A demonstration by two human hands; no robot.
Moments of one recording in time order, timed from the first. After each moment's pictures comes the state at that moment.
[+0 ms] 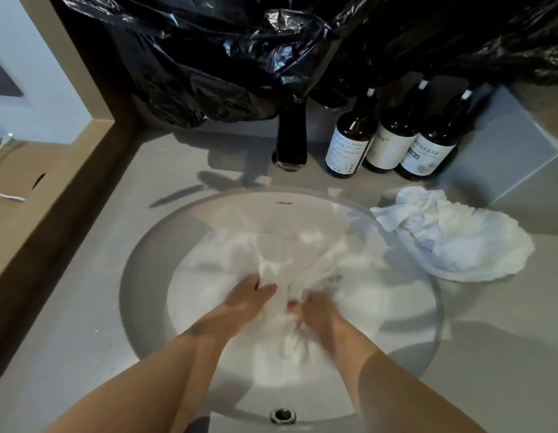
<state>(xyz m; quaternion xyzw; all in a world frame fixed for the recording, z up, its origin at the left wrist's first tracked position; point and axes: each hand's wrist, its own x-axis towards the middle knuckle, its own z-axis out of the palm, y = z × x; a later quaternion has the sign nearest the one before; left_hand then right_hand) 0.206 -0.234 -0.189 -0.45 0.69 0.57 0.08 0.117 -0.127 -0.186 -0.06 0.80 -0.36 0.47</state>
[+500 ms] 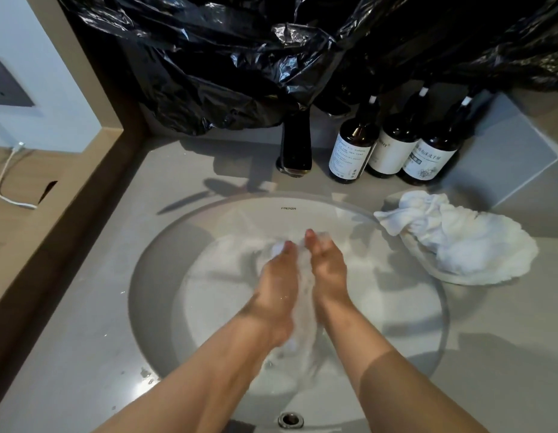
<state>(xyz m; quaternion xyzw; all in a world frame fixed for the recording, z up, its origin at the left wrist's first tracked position) 0.183 -0.200 -0.087 -0.42 0.35 0.83 -0.09 0.126 -0.159 -0.099 -0.10 0.74 -0.61 0.25</state>
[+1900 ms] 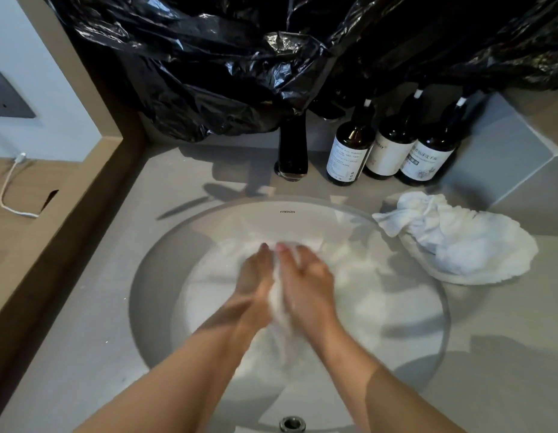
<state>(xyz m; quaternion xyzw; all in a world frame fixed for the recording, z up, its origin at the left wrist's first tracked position) 0.189 -0.219 -0.094 -0.46 0.36 0.80 -0.10 0.142 -0.153 -0.097 -0.19 0.78 -0.53 0.27</state>
